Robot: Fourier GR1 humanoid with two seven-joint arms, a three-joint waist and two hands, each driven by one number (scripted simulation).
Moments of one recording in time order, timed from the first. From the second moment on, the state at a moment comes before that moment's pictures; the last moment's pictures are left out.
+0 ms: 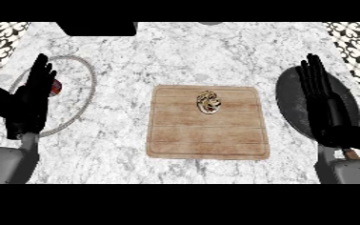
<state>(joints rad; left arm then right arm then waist) -0.19 0.52 -0.13 -1.43 0.33 0.39 0.06 -0.12 -0.34 0.09 -1.58 -0.25 -0.19 -0.17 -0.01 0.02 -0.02</state>
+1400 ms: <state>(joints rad) -0.09 0.26 -0.36 -1.55 0.23 0.26 -0.15 -0.12 -0.34 0.35 -1.81 0.45 -0.38 0.52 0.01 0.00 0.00</state>
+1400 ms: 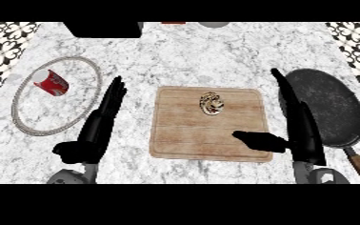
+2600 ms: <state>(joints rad) -0.04 0.21 -0.29 -1.57 0.17 0.17 -0.14 -0.45 -0.10 0.43 -1.33 0.63 0.06 0.85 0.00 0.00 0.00</state>
